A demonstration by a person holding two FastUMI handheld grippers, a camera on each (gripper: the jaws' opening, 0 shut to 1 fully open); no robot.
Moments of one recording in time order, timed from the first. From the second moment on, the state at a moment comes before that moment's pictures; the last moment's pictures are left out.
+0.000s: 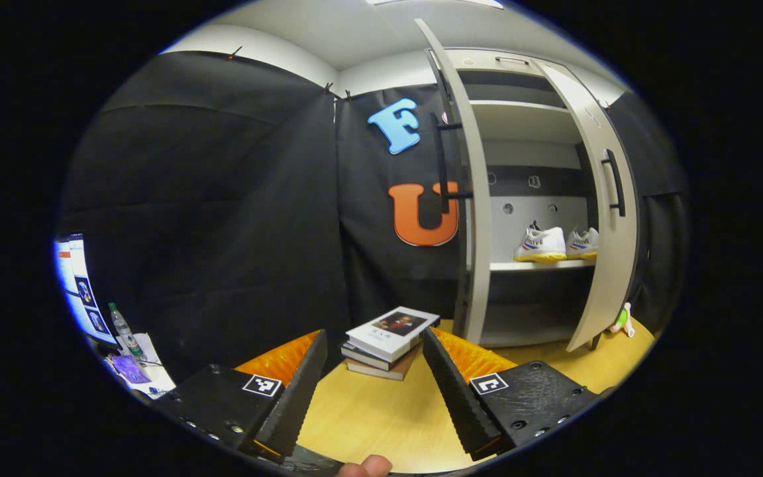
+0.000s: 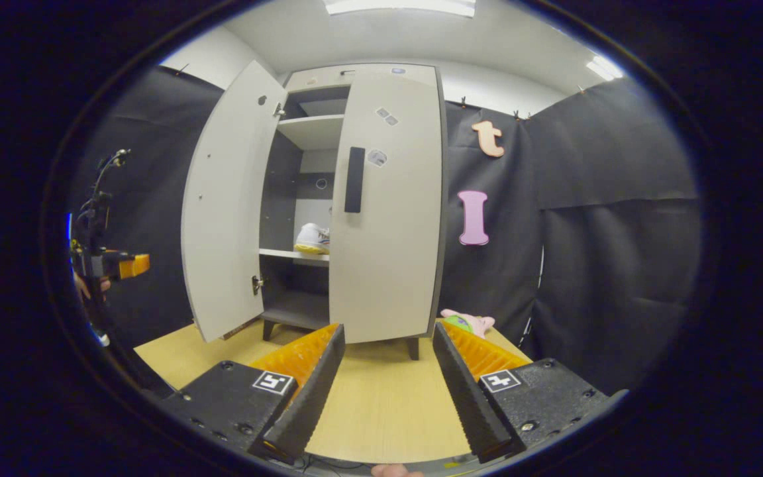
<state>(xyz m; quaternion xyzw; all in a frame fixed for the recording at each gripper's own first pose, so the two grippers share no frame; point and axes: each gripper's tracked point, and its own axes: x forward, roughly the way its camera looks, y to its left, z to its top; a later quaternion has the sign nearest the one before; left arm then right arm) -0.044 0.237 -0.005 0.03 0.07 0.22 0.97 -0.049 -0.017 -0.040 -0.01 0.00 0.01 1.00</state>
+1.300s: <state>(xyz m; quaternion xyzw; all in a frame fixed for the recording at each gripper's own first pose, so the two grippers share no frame) 0.061 0.217 0.106 0.02 0.03 0.13 0.99 -0.021 -0.025 -0.031 0.01 0.01 -0.01 1.00</state>
